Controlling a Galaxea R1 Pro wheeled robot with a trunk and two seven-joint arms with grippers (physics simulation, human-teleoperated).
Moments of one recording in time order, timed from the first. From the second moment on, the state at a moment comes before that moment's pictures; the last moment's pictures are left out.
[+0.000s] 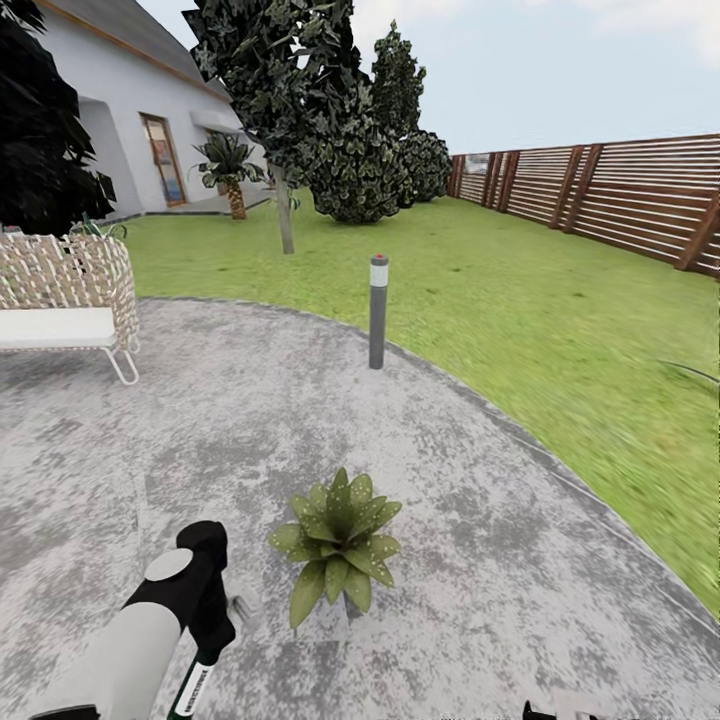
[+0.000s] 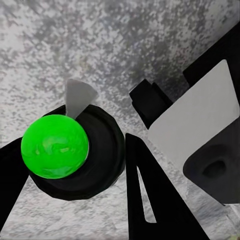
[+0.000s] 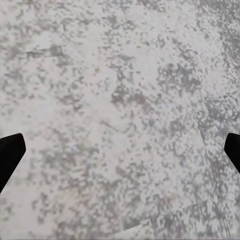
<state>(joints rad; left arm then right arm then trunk) -0.69 -0.01 0.14 -0.65 -1.61 0.73 -1.50 -0.39 -0.06 -0.51 -0.10 0.46 -0.34 -0.25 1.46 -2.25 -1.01</state>
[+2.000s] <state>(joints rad) -0.64 -0.02 0.20 -0.62 -1.26 0.72 -0.98 -0.39 -0.05 -0.51 -0.10 0.46 -0.34 -0.25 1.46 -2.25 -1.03</state>
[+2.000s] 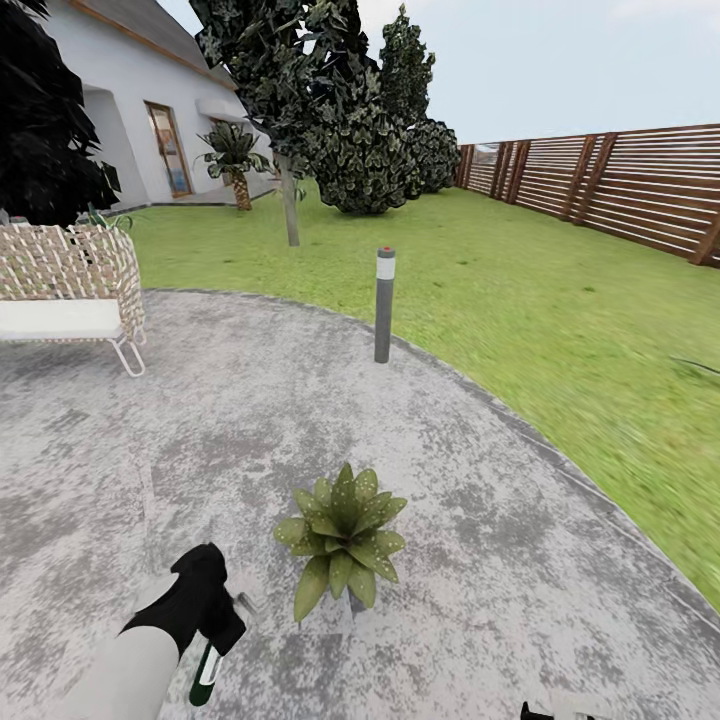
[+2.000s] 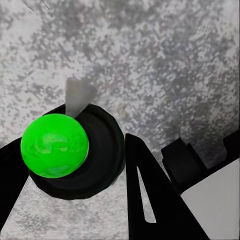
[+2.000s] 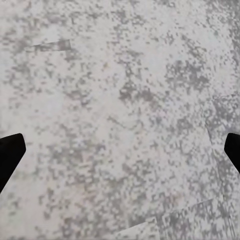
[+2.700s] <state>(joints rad) -0.63 -0.05 0.20 -0.63 -1.24 0.72 -0.94 -0.39 -0.05 -0.51 -0.10 0.46 -0.34 -0.25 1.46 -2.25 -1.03</state>
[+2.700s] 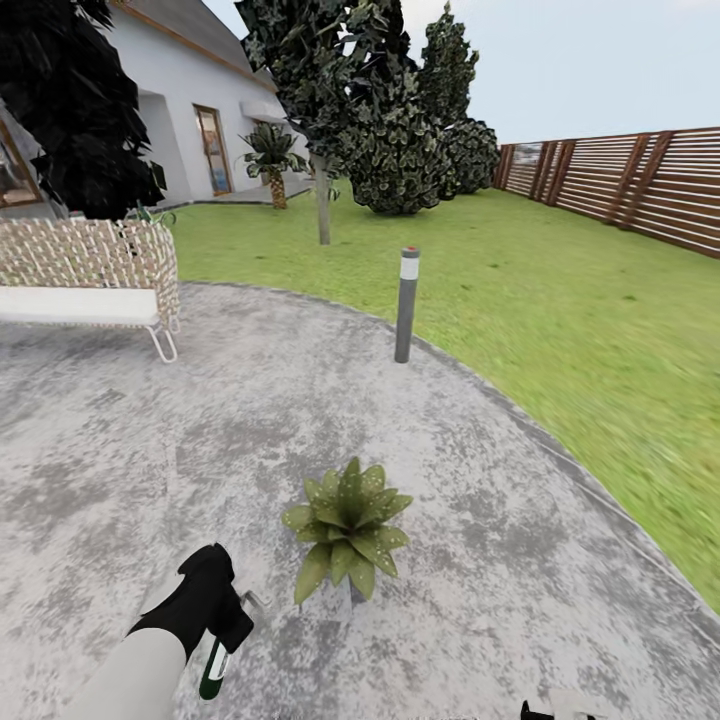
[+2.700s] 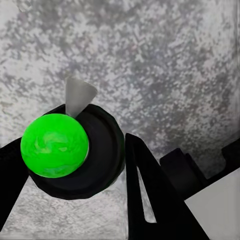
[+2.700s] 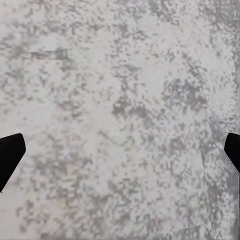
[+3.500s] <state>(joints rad) -0.63 -0.04 0.21 -0.64 -1.24 0.72 -0.94 -0.39 -0.05 -0.51 -0.10 0.46 -0.34 -0.25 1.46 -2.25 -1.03</state>
